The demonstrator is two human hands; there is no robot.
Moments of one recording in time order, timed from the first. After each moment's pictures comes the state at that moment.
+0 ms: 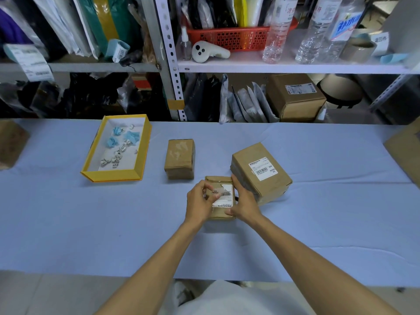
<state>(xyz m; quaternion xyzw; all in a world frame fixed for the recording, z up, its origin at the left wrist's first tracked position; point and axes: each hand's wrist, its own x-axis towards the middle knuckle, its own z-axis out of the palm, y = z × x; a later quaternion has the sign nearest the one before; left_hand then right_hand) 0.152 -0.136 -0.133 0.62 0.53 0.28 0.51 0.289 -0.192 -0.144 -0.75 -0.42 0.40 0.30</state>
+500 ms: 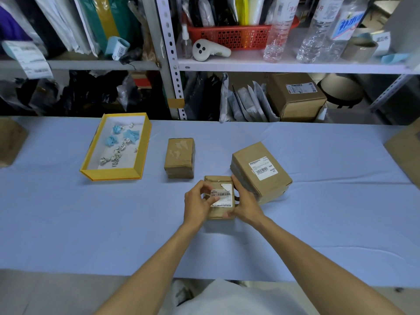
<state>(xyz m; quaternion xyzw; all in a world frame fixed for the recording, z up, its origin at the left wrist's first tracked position) 0.147 -0.138 -0.134 0.64 0.52 0.29 0.50 0.295 -0.198 -0.149 -0.72 -0.42 0.45 0.31</state>
